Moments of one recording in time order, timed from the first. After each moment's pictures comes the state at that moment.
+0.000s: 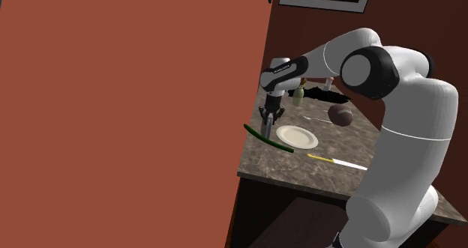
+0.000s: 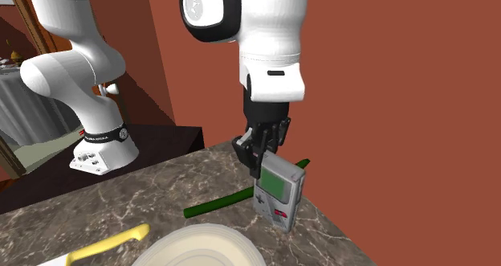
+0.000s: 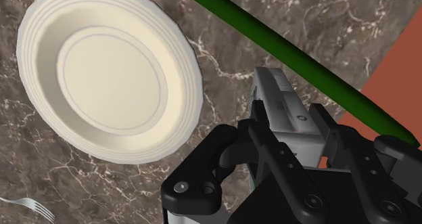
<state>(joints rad) -0.32 0.23 -0.11 -1.91 0.00 2.12 0.21</state>
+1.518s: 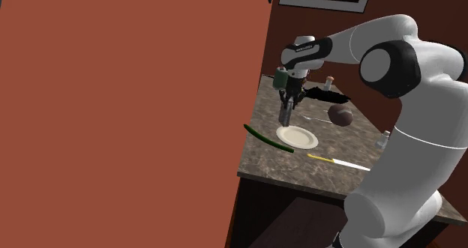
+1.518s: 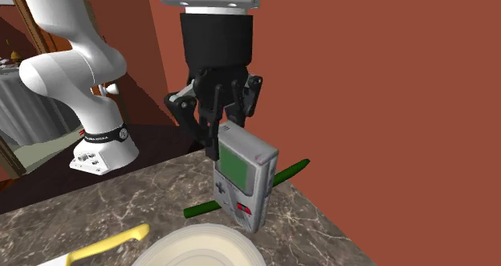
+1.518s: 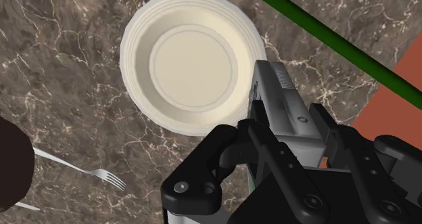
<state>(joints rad) -0.40 0.10 -0.18 -1.81 -0.01 1.91 0.07</state>
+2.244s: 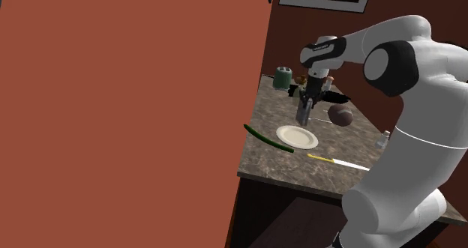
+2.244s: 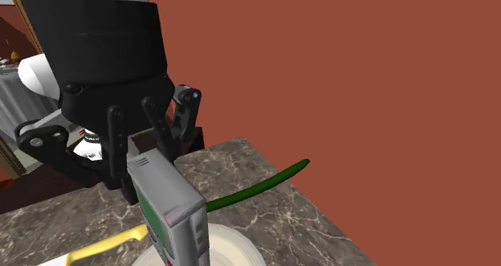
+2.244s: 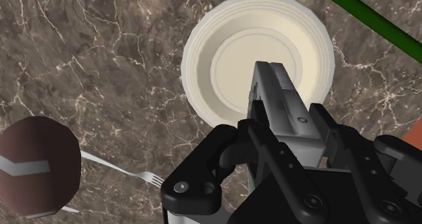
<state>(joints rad) -0.50 0.10 -0.26 -1.80 -0.01 1.89 -0.12</state>
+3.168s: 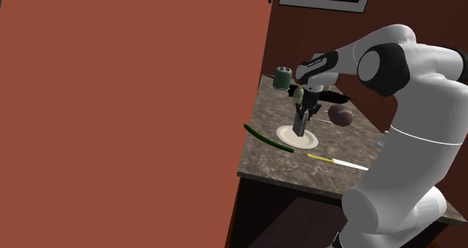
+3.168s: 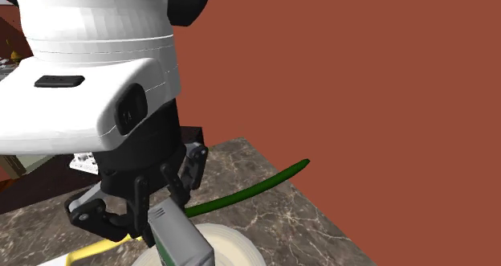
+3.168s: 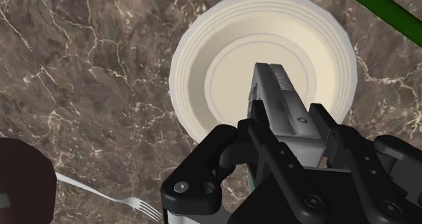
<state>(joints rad) -0.50 0.15 -0.26 -1.92 0.01 2.07 -0.13</state>
